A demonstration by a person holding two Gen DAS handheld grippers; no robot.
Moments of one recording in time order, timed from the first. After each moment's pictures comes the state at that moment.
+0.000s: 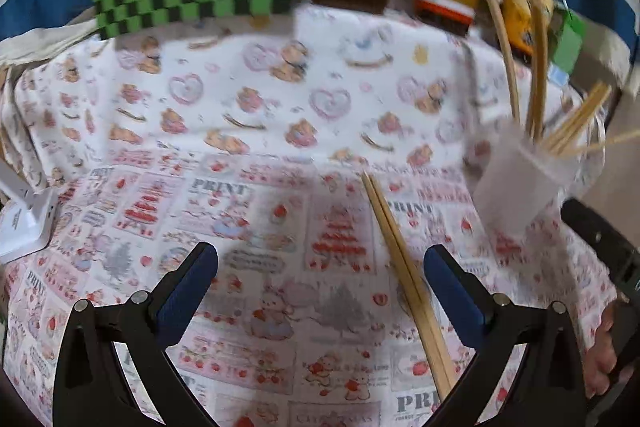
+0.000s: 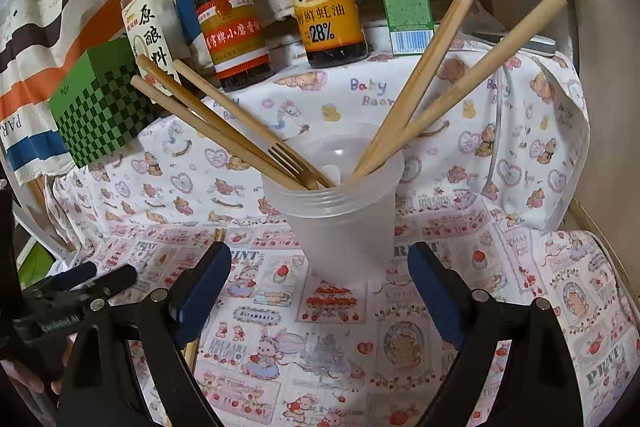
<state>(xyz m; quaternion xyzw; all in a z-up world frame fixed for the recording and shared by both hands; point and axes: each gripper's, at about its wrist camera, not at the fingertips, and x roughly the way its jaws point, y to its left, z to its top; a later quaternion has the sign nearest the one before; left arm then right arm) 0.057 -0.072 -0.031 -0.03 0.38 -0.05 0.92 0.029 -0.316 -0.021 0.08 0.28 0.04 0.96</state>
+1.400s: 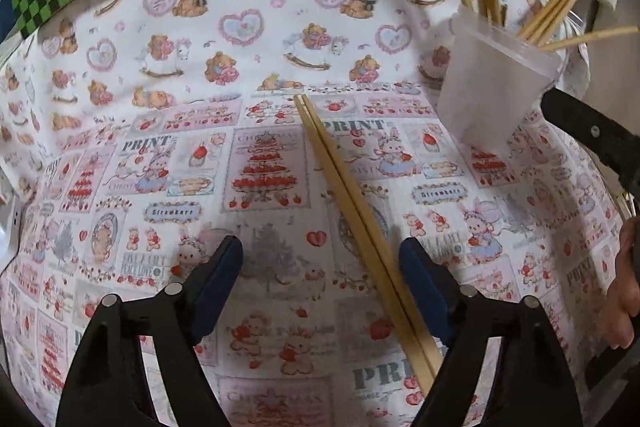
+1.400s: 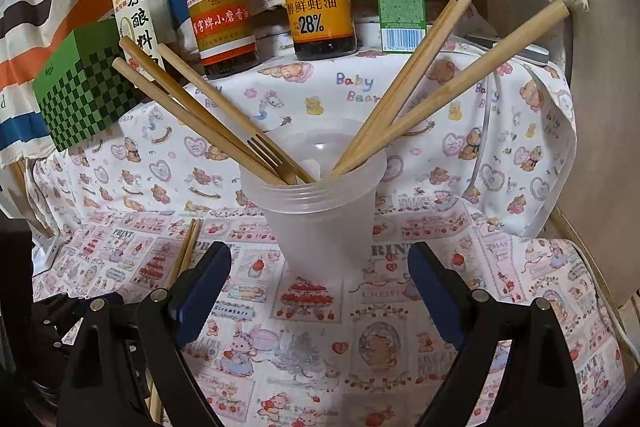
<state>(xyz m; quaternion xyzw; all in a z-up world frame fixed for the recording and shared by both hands) 0.049 -0.122 -0.075 0.03 0.45 -0.11 0.89 0.033 -0.316 -0.023 0.05 0.29 0.01 0.96</state>
